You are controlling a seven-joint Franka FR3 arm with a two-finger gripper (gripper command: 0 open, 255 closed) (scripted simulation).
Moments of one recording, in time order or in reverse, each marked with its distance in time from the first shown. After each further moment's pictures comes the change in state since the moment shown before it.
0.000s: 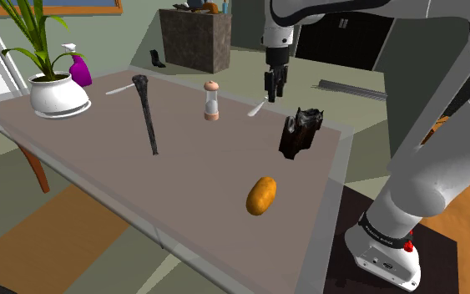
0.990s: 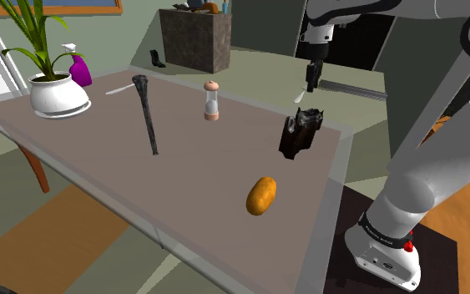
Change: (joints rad) arm -0.160 -0.010 -0.223 -0.004 -0.098 0.006 -0.367
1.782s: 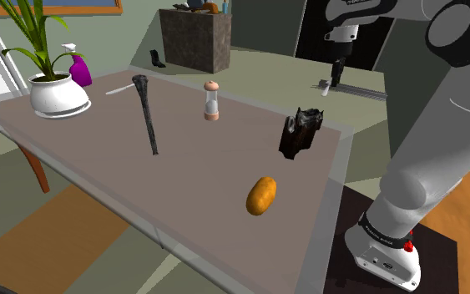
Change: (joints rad) arm -0.124 0.144 -0.166 0.154 -0.017 0.011 -0.294
